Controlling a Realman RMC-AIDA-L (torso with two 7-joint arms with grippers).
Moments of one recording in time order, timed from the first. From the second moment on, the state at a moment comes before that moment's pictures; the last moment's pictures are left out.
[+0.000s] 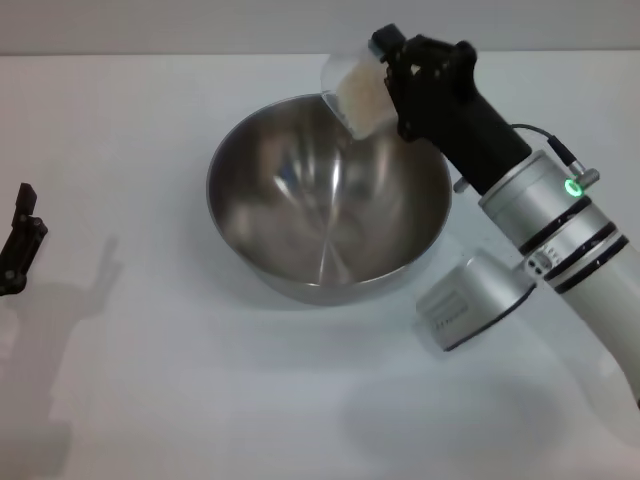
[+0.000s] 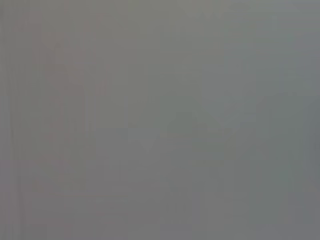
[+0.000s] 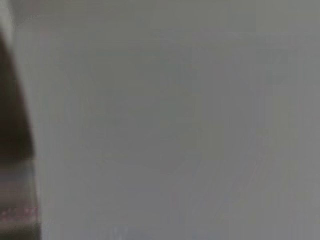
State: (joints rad) left arm -0.06 -2.08 -0.83 -0.34 2.47 1.52 0.13; right arm 0.65 2.09 0.14 0.34 -1.86 -1.33 -1.40
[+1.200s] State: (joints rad) left arm -0.08 -2.08 -0.82 -0.35 2.47 1.50 0.13; right arm 0.65 2.09 0.15 0.40 -1.99 -1.22 -2.42
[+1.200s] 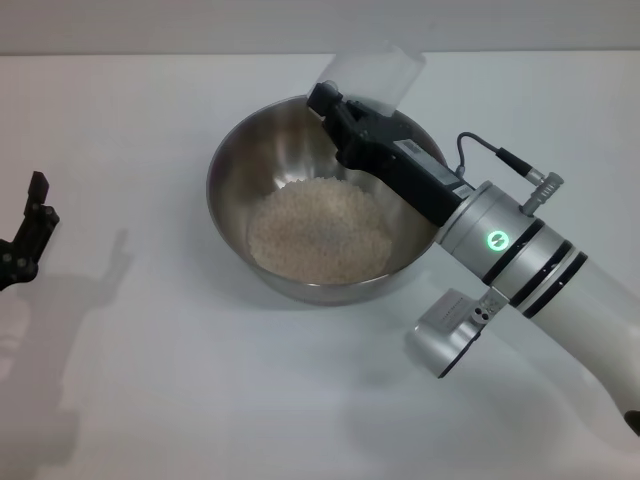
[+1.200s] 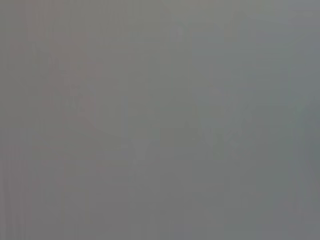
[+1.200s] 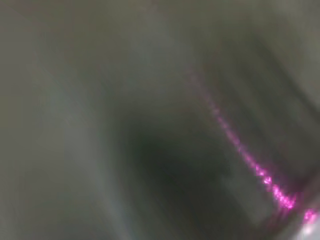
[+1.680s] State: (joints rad) left arm -0.08 -2.08 -0.82 -0.35 2.47 1.49 0.13; right arm 0.53 2.09 0.34 0.66 -1.98 -1.32 -1.42
